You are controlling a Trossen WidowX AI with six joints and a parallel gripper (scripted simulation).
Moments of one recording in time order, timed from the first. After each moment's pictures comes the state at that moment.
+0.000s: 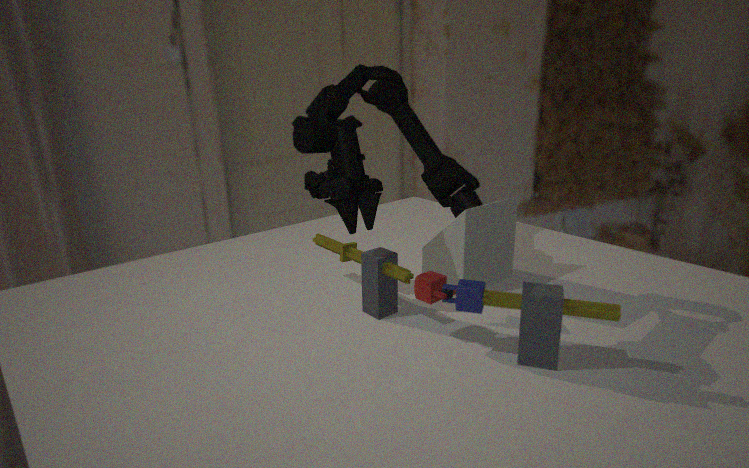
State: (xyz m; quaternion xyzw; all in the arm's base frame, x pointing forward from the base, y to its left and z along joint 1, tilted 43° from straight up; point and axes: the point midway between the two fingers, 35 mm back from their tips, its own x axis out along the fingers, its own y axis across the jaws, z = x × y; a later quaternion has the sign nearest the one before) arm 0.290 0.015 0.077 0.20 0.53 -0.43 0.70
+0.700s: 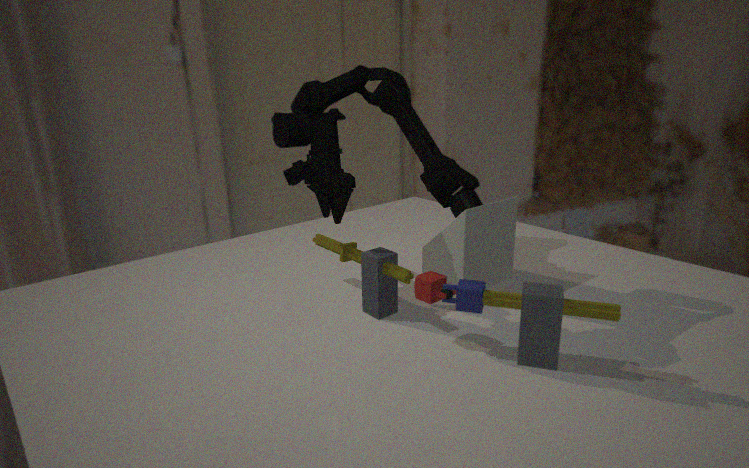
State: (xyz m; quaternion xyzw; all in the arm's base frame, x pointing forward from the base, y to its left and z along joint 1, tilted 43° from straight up) arm 0.290 -0.057 0.144 -0.12 0.61 -0.31 0.72
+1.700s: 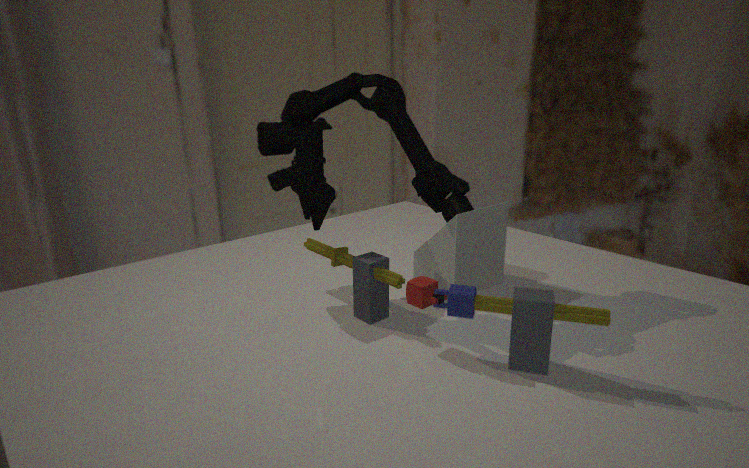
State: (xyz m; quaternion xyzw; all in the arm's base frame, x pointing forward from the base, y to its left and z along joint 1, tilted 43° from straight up) arm 0.282 -0.105 0.171 -0.14 0.59 -0.36 0.71
